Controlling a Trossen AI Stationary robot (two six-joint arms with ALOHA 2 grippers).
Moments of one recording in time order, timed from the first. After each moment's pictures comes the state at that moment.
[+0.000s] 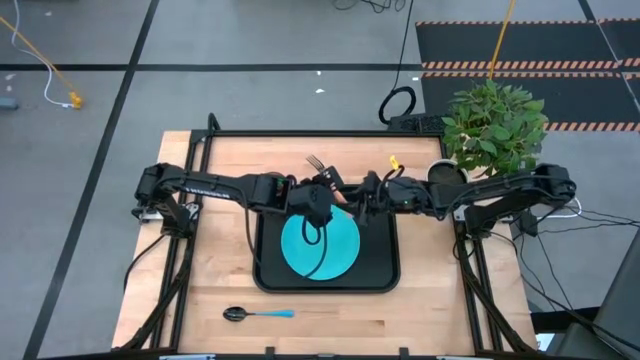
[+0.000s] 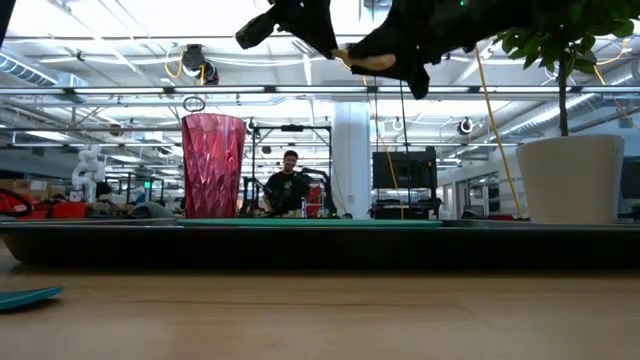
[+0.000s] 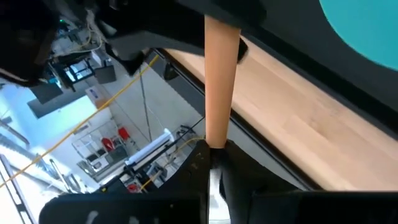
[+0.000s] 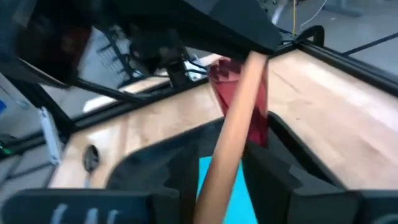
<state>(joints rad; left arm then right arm) -0.11 1.77 1.68 -0.74 -0.68 1.34 0.00 1.29 0.72 0.28 0.13 0.36</state>
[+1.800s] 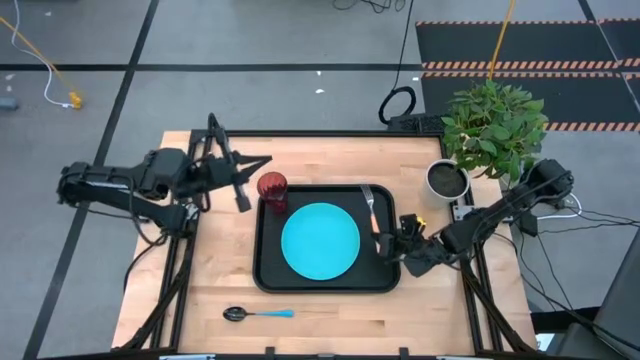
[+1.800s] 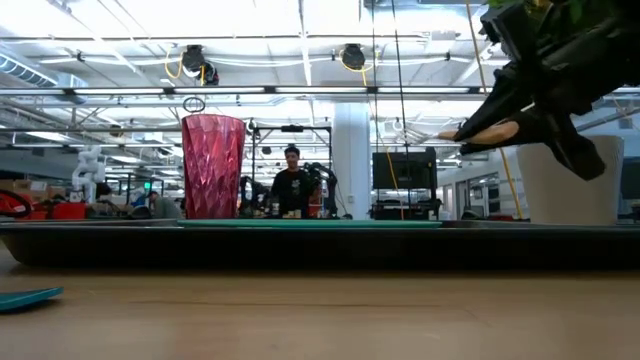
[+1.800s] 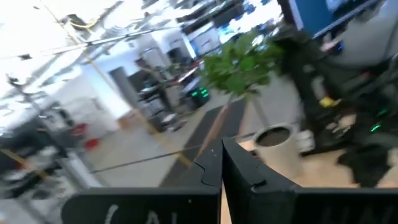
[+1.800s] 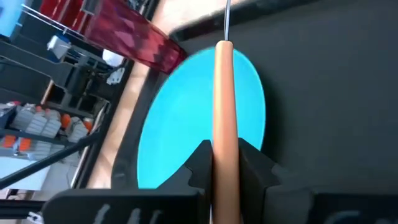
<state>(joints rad) -0.10 0.93 1.02 -0.01 -0.42 0.49 0.53 1.28 0.47 0.03 0.81 1.64</state>
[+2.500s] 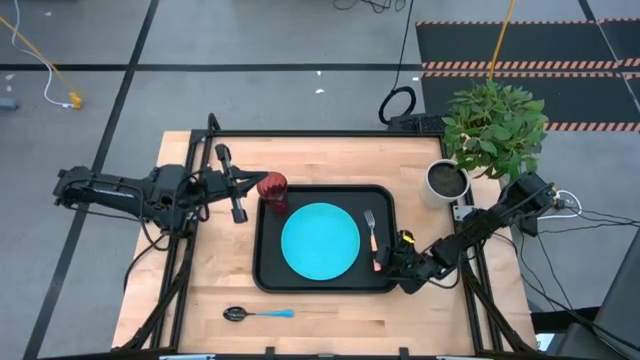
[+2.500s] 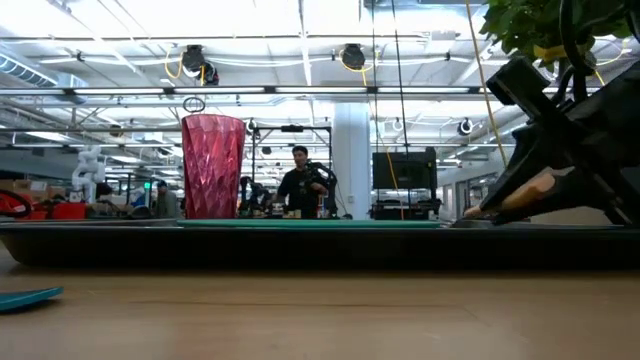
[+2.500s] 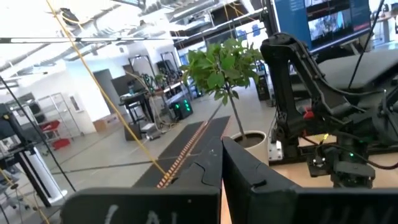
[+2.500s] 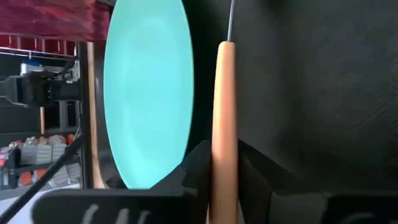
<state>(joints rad) -0.12 0.78 0.69 0.24 -0.36 0.36 0.61 1.53 0.47 0.14 0.70 2.14</state>
